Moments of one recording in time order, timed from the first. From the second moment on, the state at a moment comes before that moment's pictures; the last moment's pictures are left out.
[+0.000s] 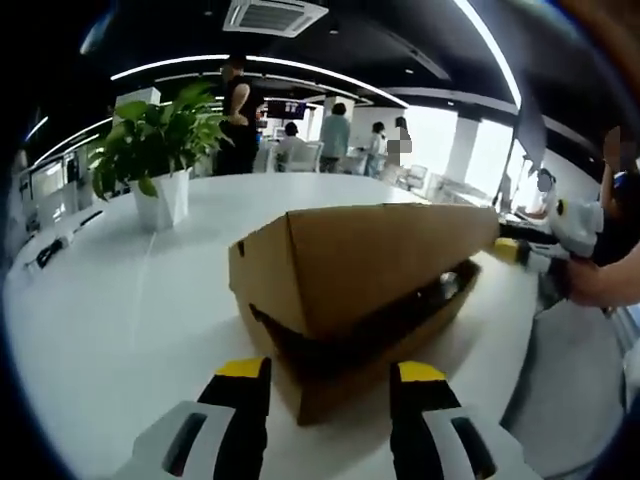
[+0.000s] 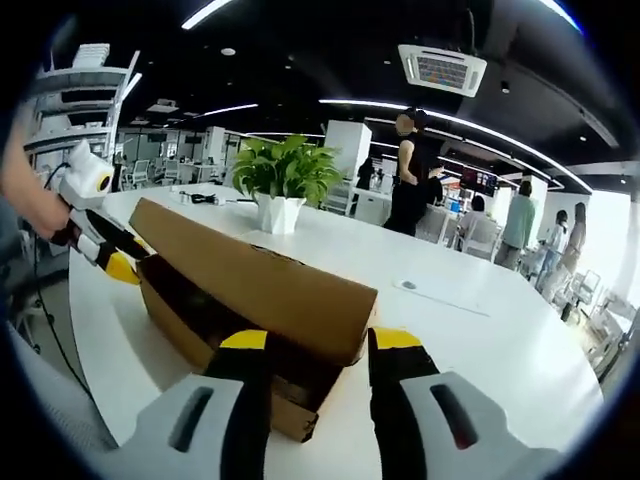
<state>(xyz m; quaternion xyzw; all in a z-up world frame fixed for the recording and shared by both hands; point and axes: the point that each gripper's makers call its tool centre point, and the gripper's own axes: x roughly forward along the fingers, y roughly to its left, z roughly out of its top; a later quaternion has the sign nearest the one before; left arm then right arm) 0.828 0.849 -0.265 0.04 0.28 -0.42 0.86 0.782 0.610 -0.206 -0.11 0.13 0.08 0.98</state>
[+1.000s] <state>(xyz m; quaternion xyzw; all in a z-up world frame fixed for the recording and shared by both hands) 0.838 0.850 -0.252 0.05 0.28 -0.39 0.87 0.811 0.587 -0.172 -0.15 0.10 0.01 0.98</state>
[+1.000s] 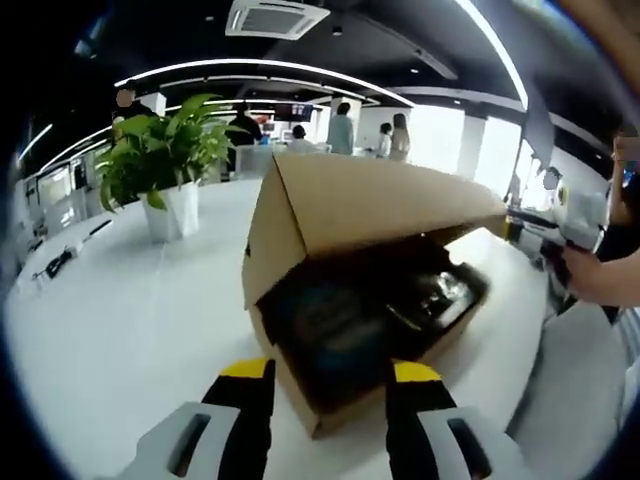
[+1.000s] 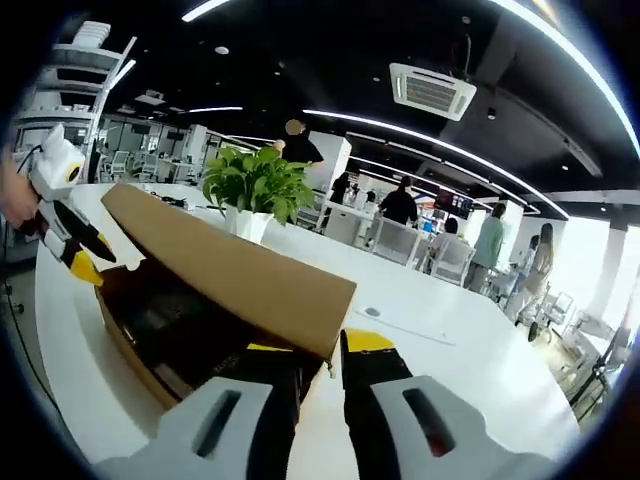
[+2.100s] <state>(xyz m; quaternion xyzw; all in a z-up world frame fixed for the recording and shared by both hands) 0.850 0.867 -0.268 0.05 0.35 -0.29 0.89 0.840 0.570 -0.162 -0.17 0.10 0.00 0.98</state>
